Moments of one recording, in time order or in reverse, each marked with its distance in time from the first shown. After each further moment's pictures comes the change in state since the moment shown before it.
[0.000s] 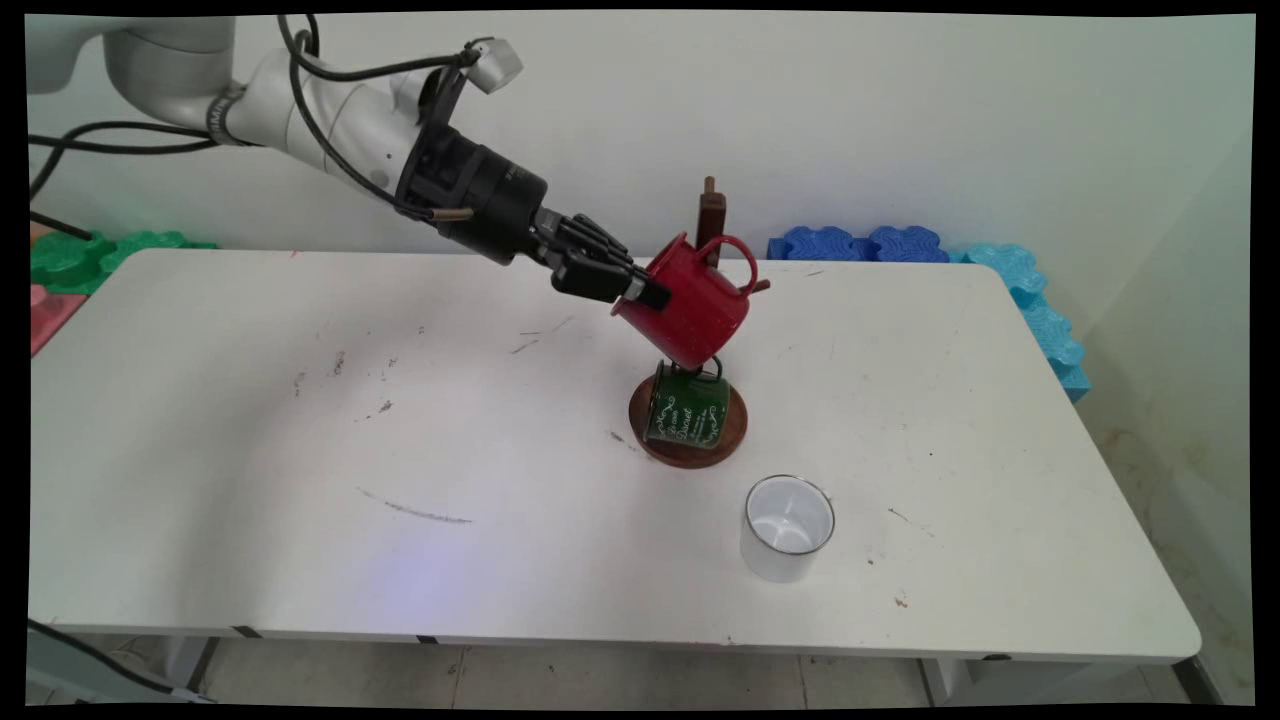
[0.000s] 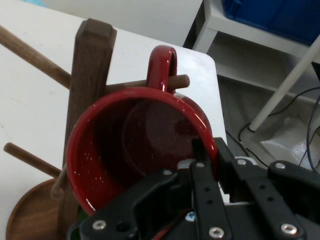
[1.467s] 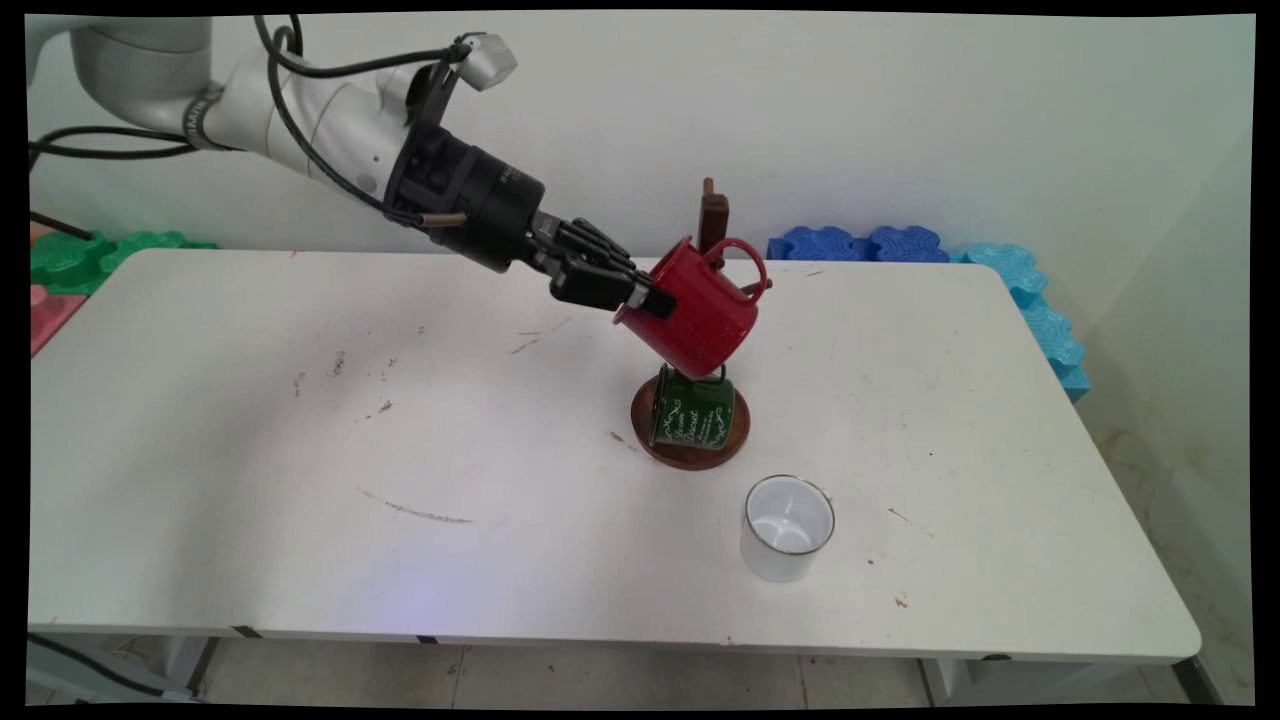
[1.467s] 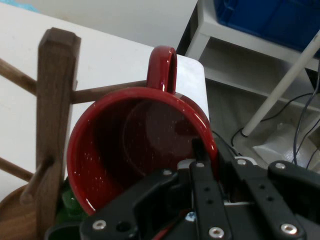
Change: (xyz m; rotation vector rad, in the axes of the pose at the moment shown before) arm 0.002 0.026 0.000 -0.001 0.011 -0.011
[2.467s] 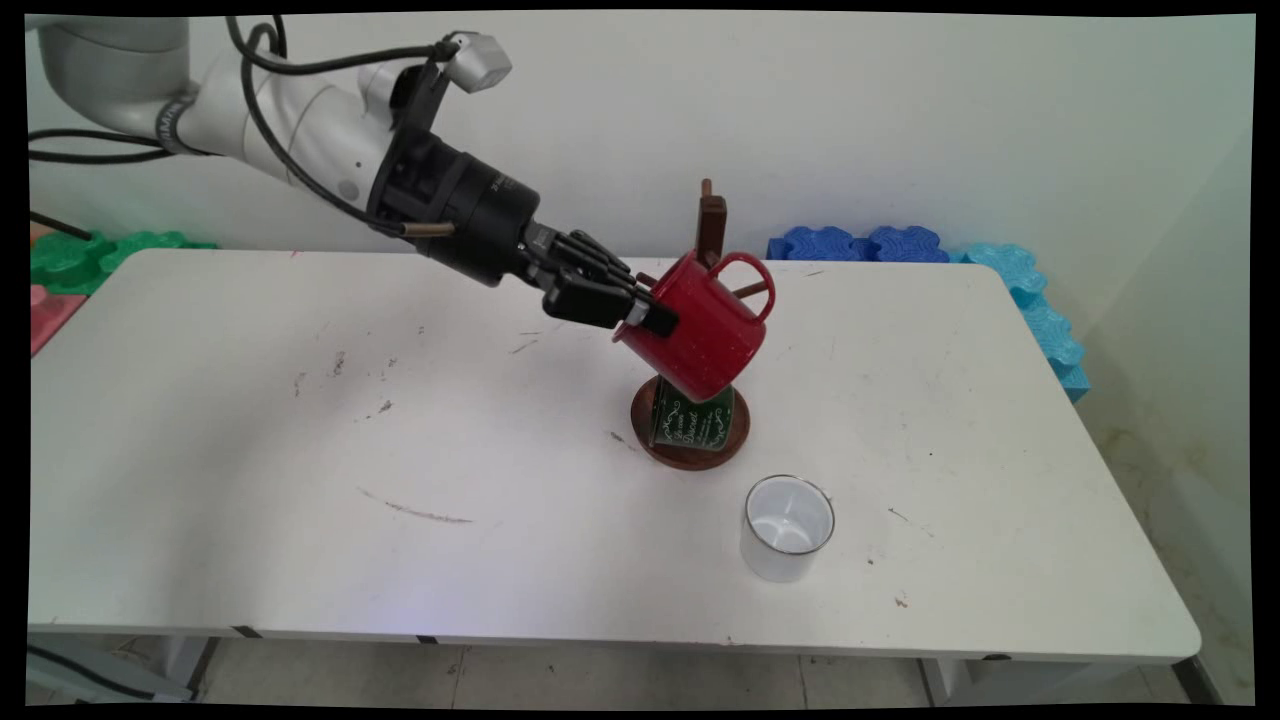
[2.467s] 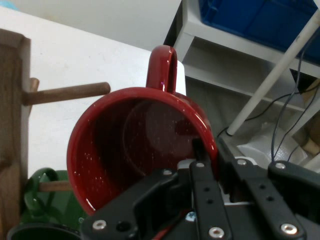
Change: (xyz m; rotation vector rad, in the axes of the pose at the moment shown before) arm 0.000 0.026 -0.001 -0.026 -0.005 -0.014
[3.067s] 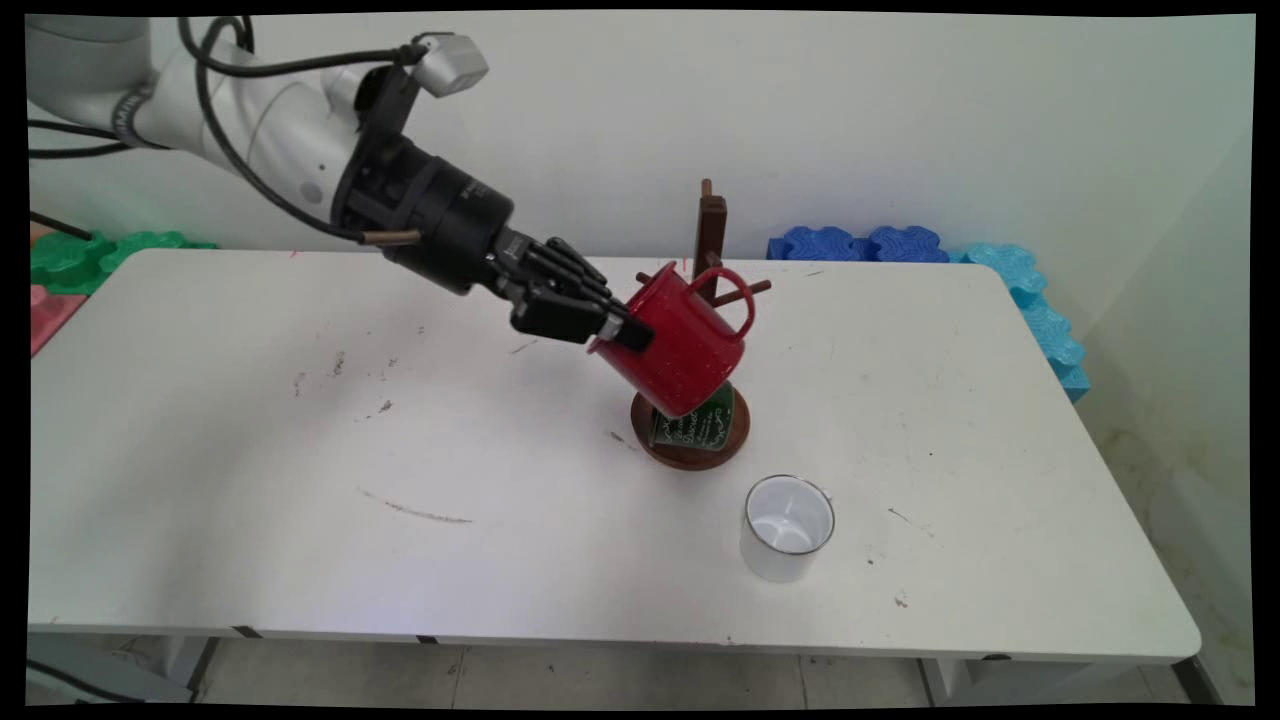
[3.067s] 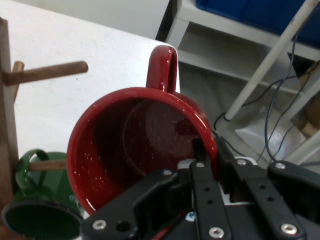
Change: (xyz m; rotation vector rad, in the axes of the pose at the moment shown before) arm -0.004 0.015 -0.015 -0.002 -0.036 0.024
